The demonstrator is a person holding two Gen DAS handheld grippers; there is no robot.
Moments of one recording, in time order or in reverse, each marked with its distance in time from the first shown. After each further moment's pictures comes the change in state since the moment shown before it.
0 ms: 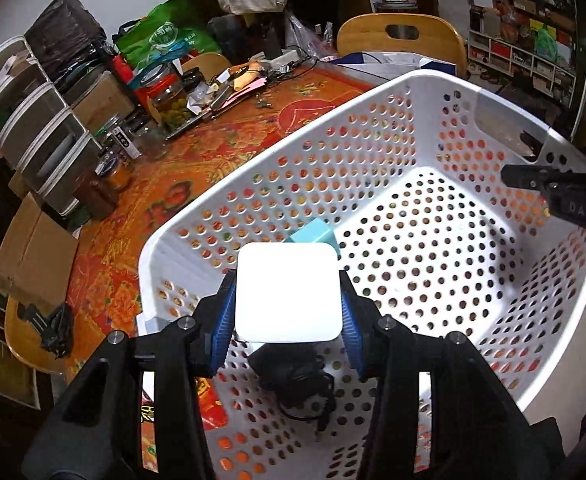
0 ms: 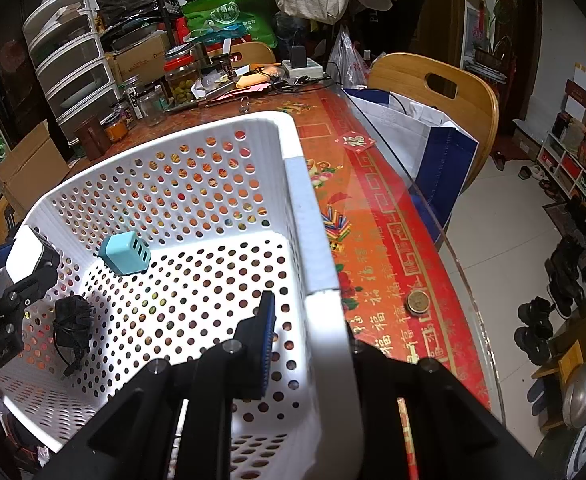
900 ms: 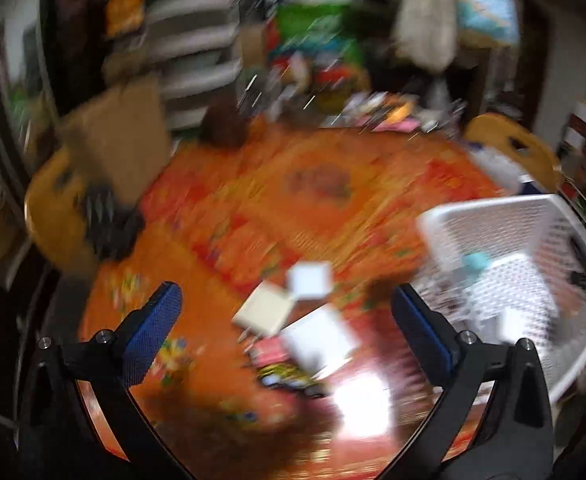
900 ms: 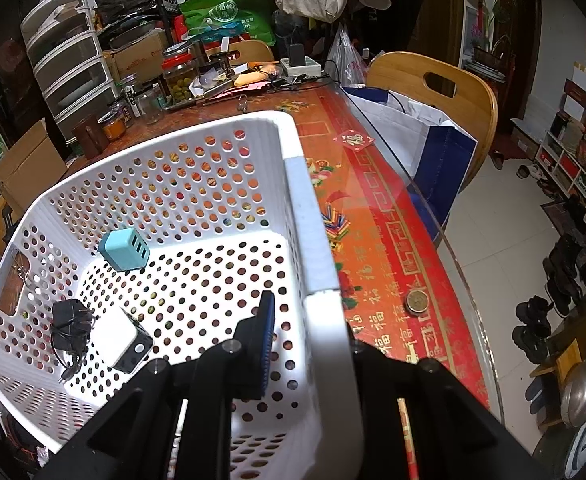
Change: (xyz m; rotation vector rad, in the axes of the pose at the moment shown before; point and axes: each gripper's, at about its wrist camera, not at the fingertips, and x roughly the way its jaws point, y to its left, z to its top) left arm -0.019 0.237 -0.113 -0.546 -0.036 0.086; right arm 0.000 0.000 -0.002 0.002 0.006 -0.008
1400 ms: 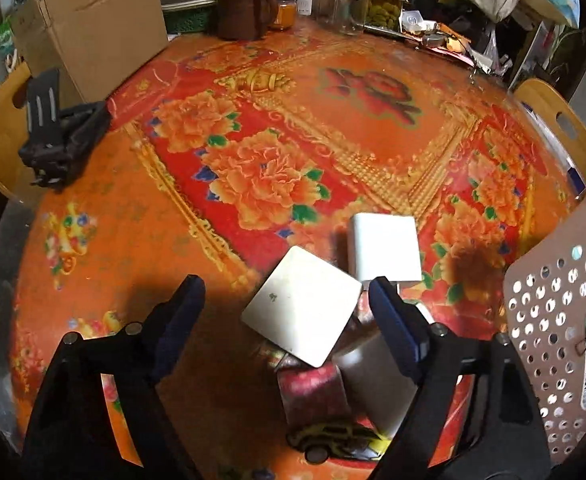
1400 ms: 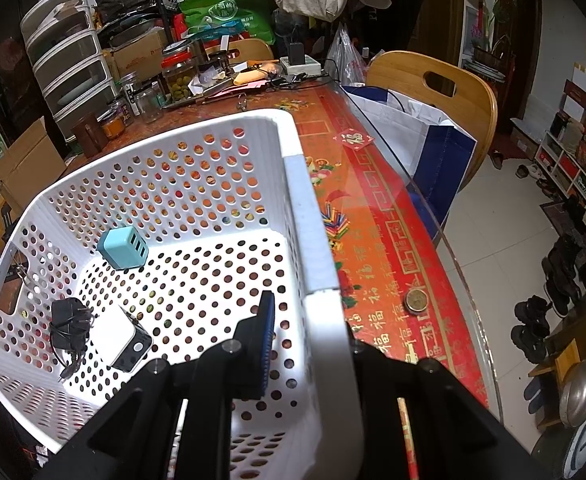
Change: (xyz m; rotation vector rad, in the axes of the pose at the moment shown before) left arm 0.144 0.031 -0.014 -0.097 0.252 -0.036; right arm 0.000 0.002 0.001 -0.003 0.006 -0.006
